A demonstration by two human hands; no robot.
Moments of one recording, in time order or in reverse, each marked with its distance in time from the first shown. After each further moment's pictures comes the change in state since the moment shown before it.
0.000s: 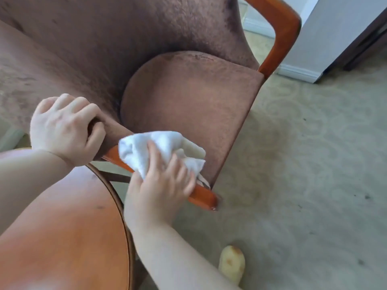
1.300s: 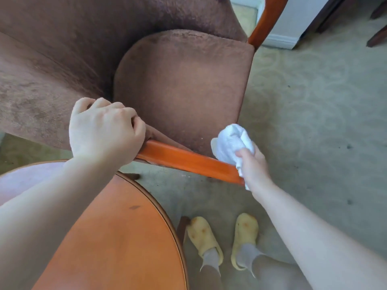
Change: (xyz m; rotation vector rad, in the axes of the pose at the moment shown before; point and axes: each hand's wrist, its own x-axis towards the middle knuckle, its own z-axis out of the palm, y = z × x) left_hand 0.011 0.008 0.001 -0.012 -0.216 0.057; right_hand 0.039 0.105 -0.026 0.534 -0.102 0.653
